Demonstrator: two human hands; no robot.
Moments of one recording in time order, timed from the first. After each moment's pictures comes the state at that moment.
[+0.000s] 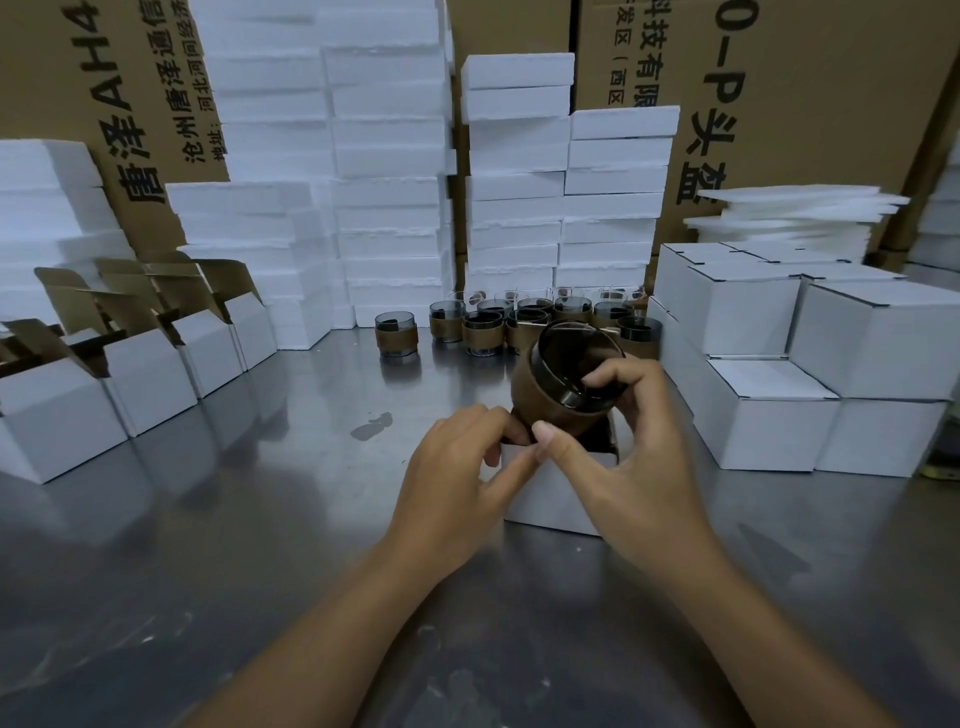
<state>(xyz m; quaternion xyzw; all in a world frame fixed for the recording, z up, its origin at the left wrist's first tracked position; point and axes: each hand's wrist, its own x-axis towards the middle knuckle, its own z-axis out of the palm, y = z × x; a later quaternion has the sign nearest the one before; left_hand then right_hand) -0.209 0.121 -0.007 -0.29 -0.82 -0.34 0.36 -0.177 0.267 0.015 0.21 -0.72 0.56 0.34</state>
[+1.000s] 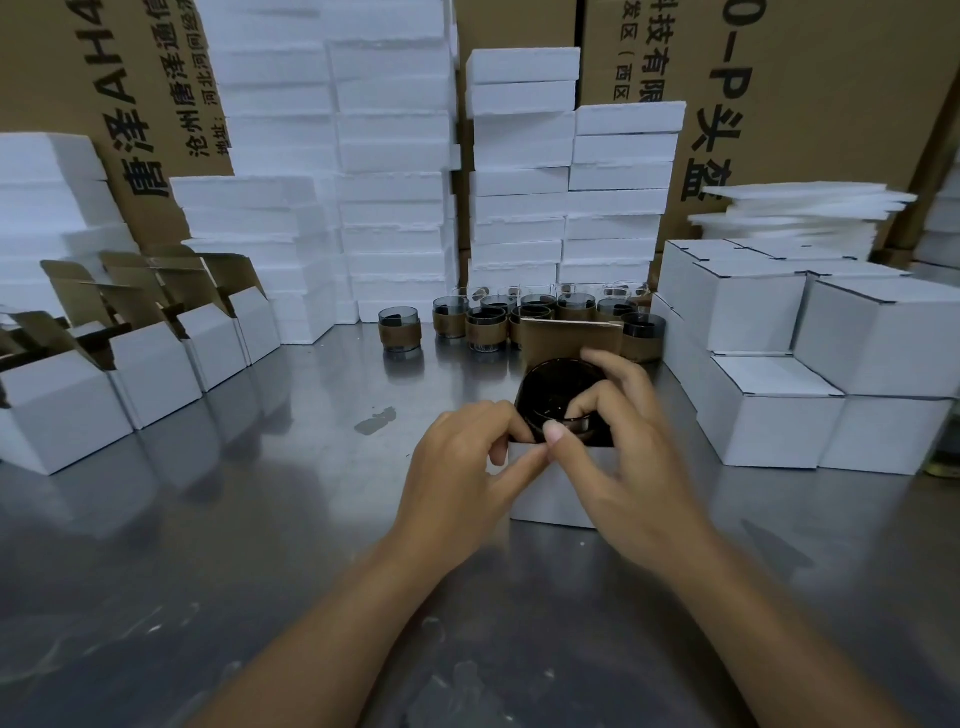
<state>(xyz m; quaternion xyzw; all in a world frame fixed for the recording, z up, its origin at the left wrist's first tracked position) -0.209 0.121 -0.008 -0.29 -0.80 -0.36 0.37 -0.185 0.273 0.004 0.20 -0.82 0.42 0.32</state>
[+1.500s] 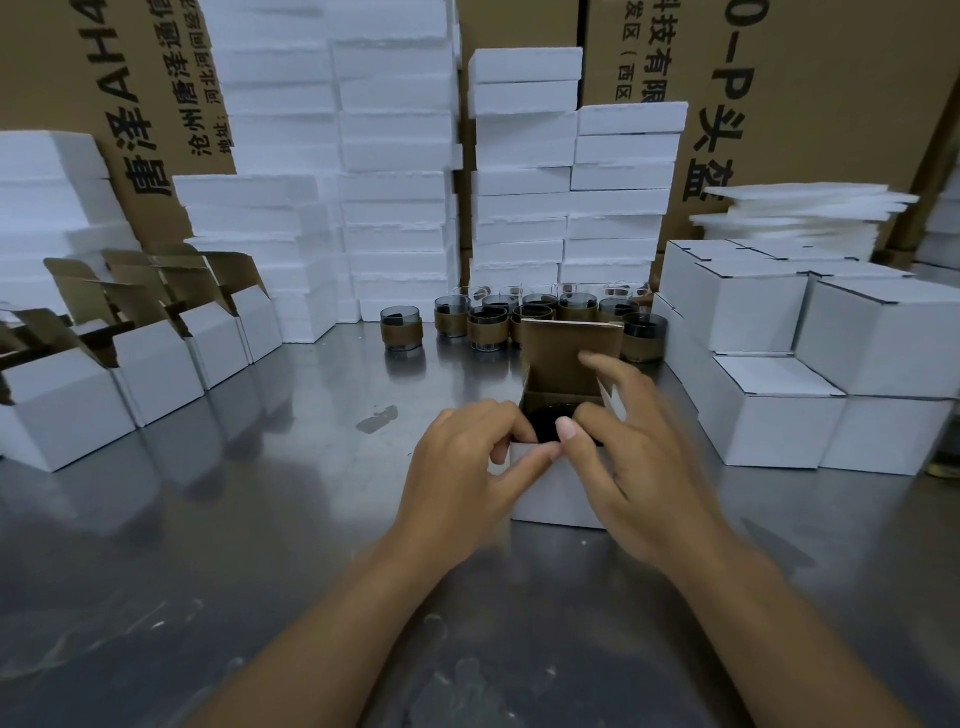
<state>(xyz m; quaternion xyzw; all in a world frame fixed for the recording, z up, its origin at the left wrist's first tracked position) -0.209 0.120 -0.007 -0.30 -0.81 -0.33 0.38 -0.186 0.280 0.006 0.21 -0.88 0.24 0.36</state>
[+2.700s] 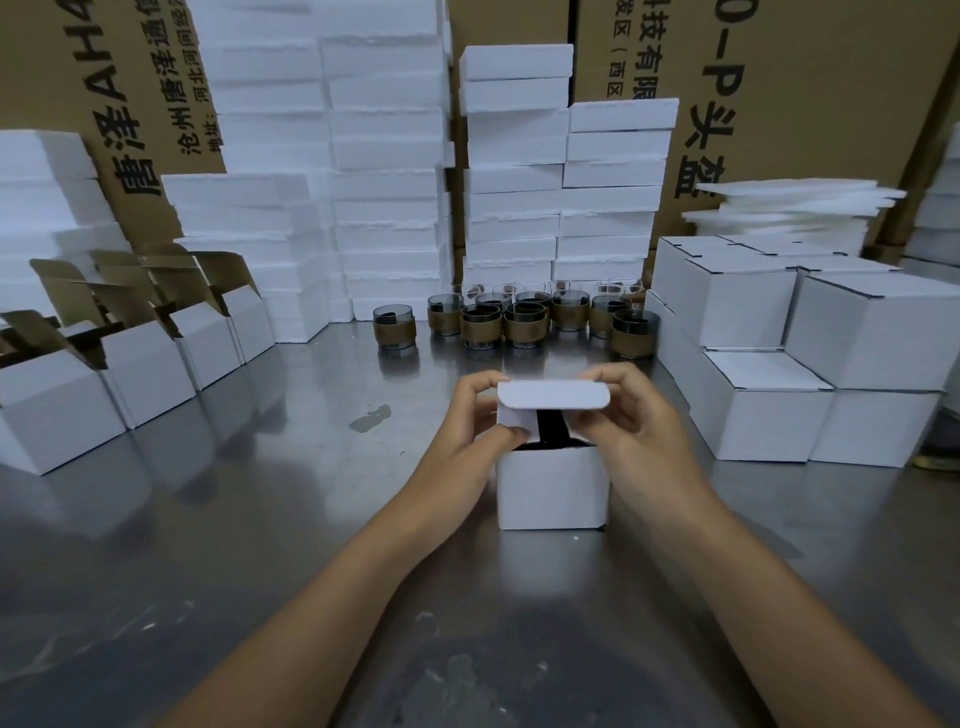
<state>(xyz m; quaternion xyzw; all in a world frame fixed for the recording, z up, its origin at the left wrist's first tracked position) -0.214 0.120 -0.002 -0.24 -0.72 -0.65 0.03 -0.203 0.280 0.006 0.12 -0.72 0.65 0.22</state>
